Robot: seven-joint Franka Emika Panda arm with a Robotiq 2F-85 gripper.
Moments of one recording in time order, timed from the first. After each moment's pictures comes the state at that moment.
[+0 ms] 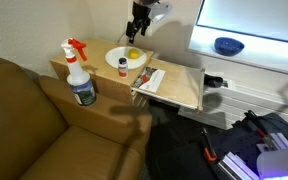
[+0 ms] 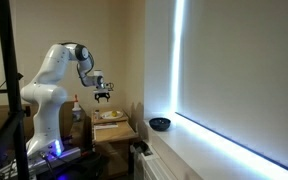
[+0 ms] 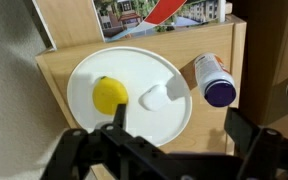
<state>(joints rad) 0.18 0.44 0.17 -1.91 -0.19 2.60 -0.21</state>
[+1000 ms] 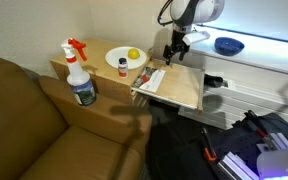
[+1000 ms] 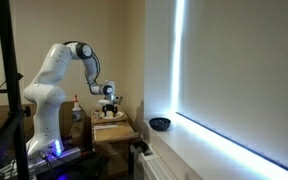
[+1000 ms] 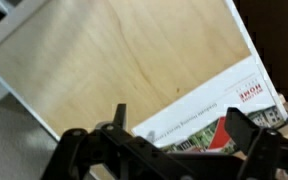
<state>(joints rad) 0.02 0.42 0.06 -2.18 -0.03 2.59 -0.14</state>
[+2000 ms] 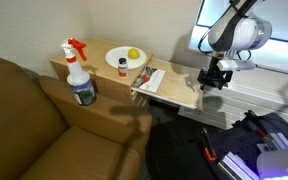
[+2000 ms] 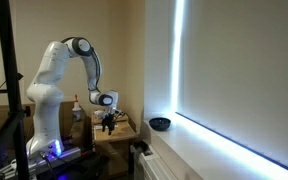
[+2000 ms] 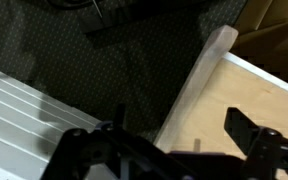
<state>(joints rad) -0.11 0.35 -0.07 -2.55 0.06 2.69 0.01</state>
